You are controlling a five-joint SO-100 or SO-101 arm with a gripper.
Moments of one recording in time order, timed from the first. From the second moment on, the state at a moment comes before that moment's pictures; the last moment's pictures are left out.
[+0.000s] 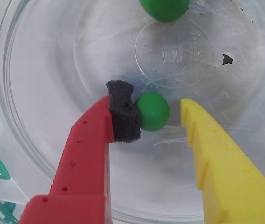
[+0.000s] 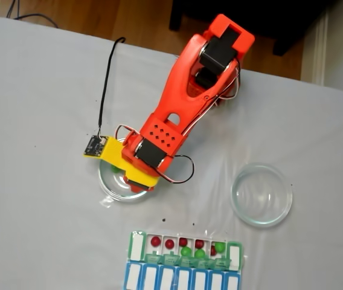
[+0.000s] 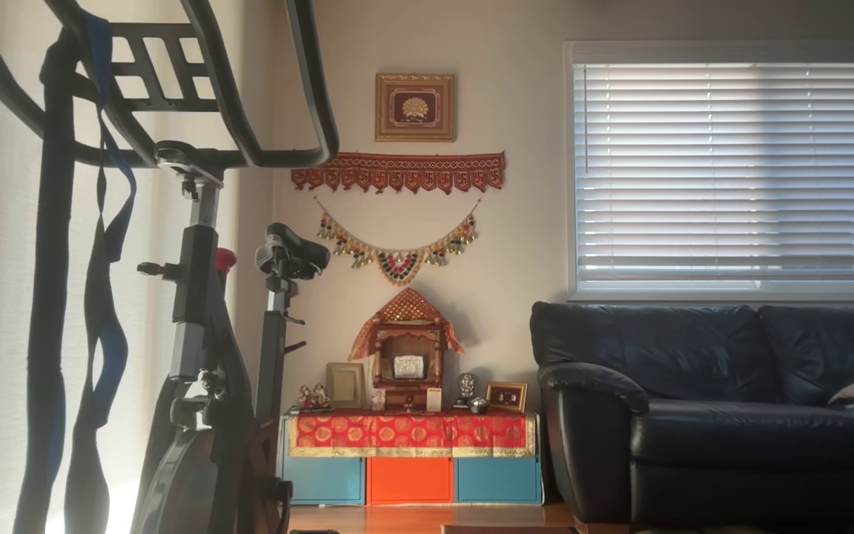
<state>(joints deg) 22.6 106.0 116.9 60.9 -13.1</state>
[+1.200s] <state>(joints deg) 24.6 104.4 109.8 71.5 -19.1</state>
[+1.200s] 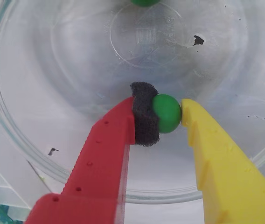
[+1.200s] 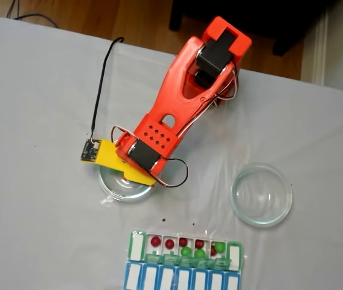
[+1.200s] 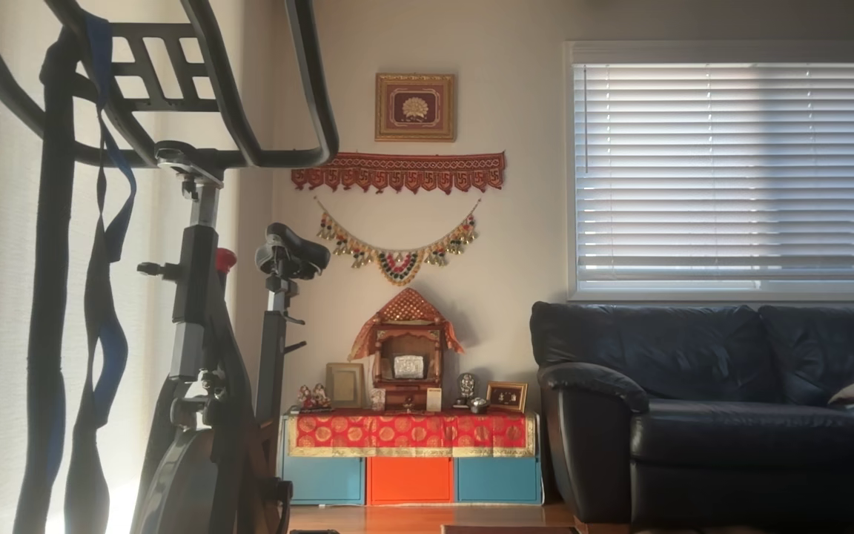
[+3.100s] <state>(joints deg) 4.7 106.8 92.6 71.5 -12.7</state>
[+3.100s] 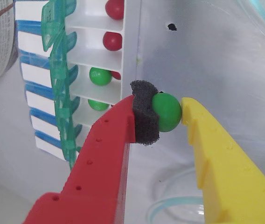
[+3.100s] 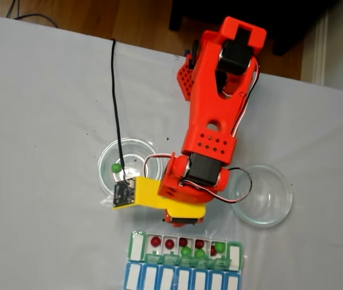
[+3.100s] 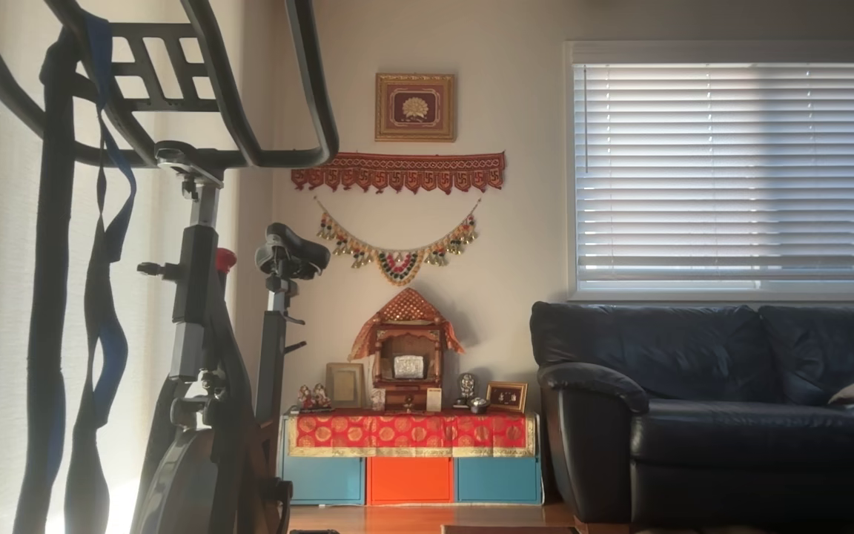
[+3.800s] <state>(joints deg) 4.0 88.5 74.4 73.3 -11.2</state>
